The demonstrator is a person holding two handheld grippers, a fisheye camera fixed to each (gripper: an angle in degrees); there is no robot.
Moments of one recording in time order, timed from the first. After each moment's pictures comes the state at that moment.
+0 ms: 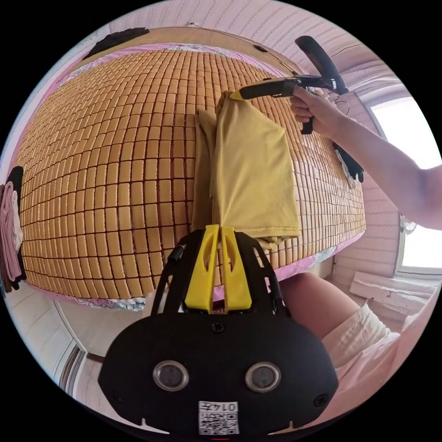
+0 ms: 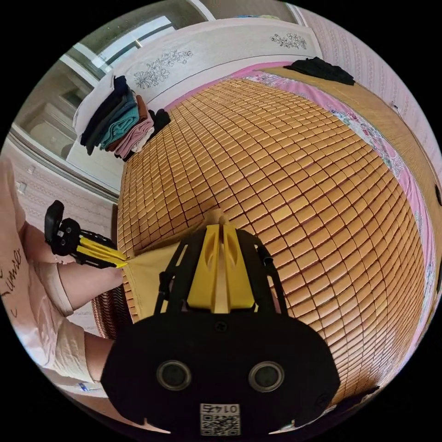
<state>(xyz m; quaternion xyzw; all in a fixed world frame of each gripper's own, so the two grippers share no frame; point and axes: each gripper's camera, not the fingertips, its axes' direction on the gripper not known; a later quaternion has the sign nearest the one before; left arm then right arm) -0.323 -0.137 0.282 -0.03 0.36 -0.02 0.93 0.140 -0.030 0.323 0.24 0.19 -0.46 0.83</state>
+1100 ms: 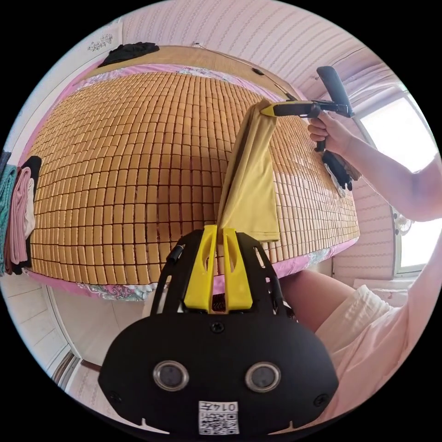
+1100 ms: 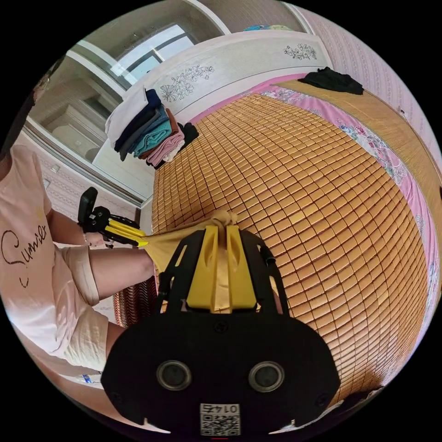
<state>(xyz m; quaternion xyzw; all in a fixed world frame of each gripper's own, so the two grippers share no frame) -0.393 -0.051 0.235 0.03 0.35 -0.05 0.93 0.047 0.025 0.234 0.24 0.14 -0.48 0.83</state>
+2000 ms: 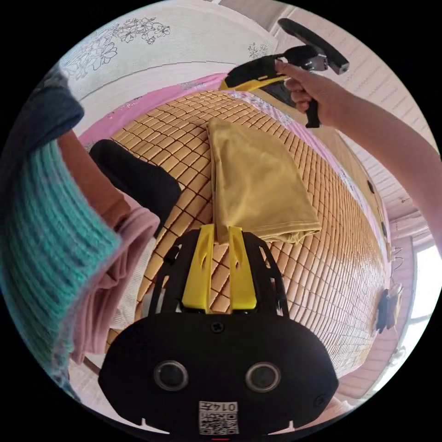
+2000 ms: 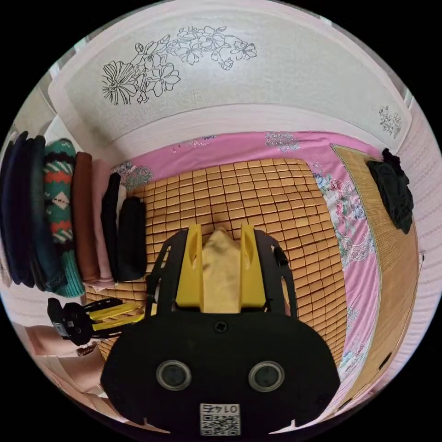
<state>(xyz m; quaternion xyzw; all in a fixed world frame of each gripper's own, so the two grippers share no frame) -0.605 -0.155 0.402 0.05 0.23 -0.34 0.91 -0.433 -0.240 0.340 0.23 0.31 -0.54 0.74</state>
